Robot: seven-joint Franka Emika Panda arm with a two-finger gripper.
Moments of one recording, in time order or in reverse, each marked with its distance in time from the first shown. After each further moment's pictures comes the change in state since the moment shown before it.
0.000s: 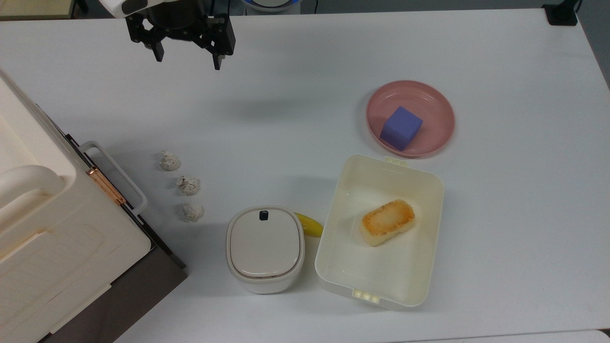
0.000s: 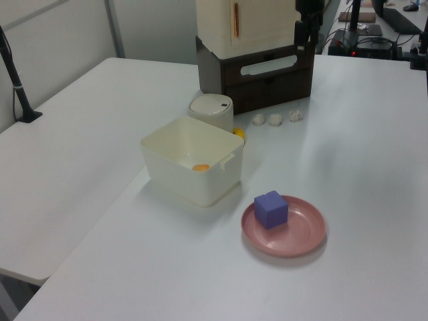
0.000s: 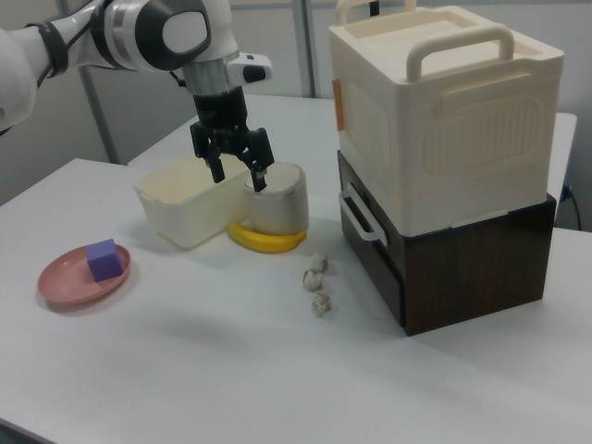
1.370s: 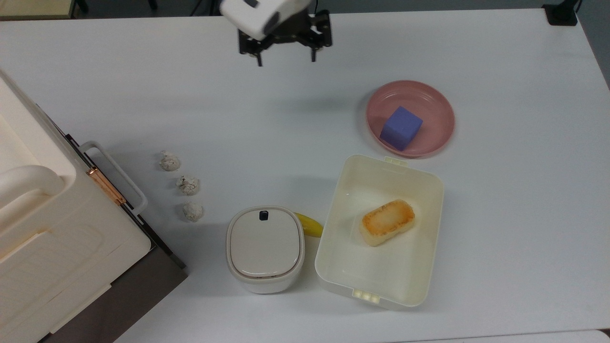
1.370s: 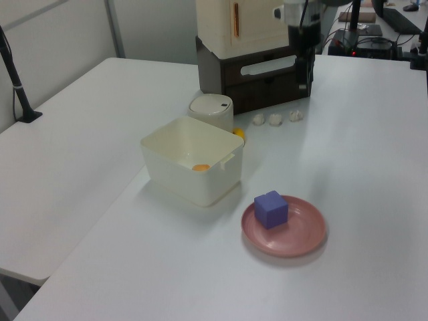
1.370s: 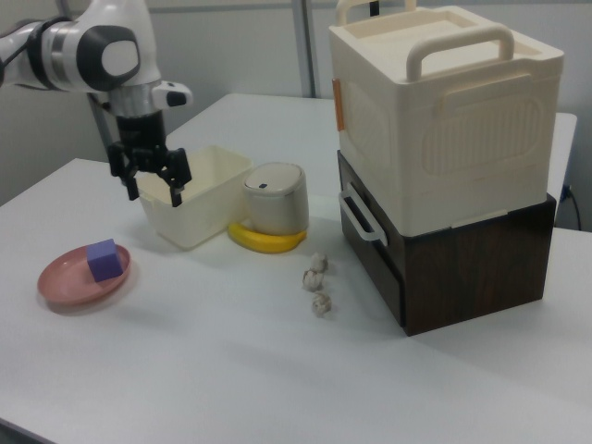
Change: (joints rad) arm 0.313 -0.054 -0.072 -0.164 0.084 0.004 -0.001
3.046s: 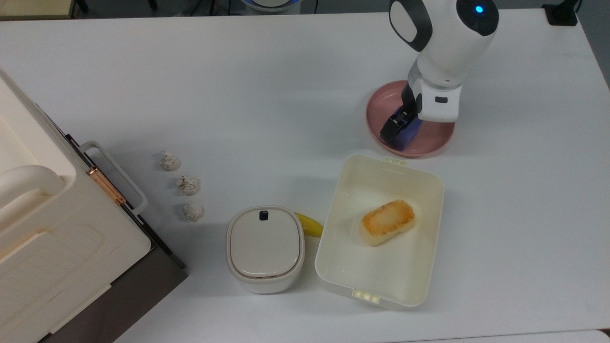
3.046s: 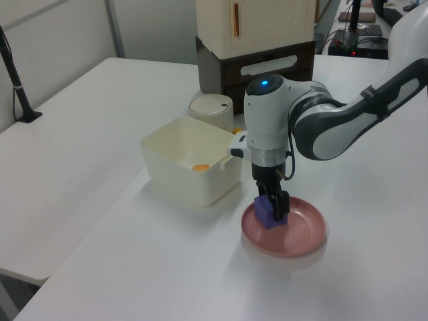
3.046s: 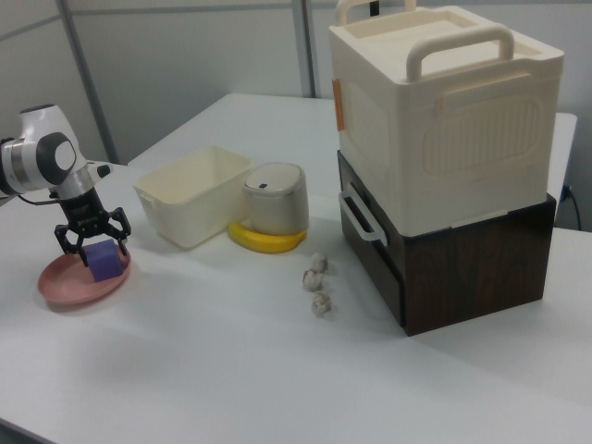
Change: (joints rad) arm 0.363 0.341 0.020 -0.037 -0.090 0.435 -0.211
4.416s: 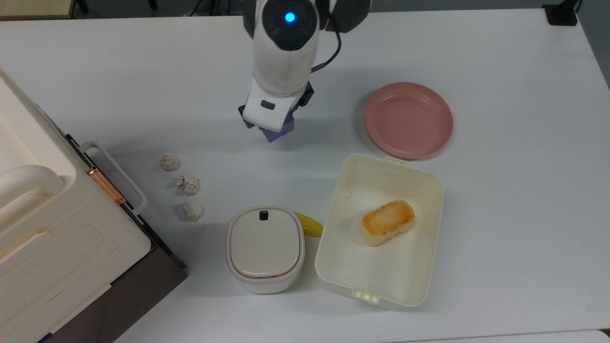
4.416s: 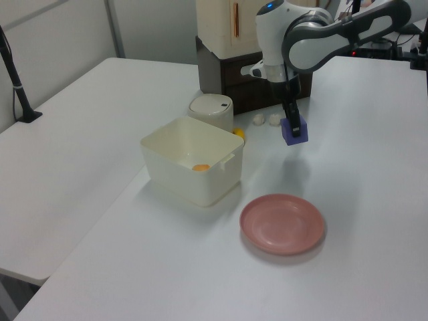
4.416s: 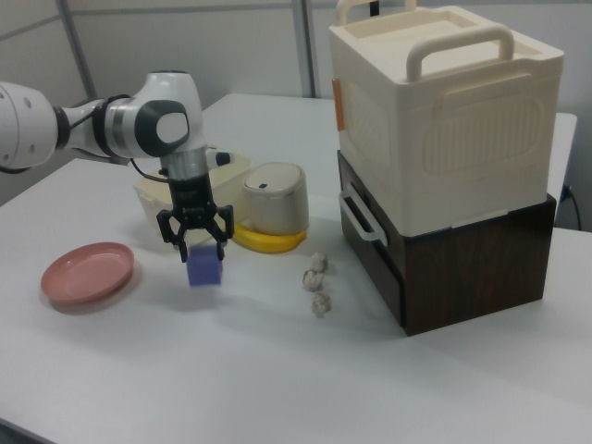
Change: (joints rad) arm -0.313 -0.113 -0.128 0.008 0.047 -0.271 -0.165
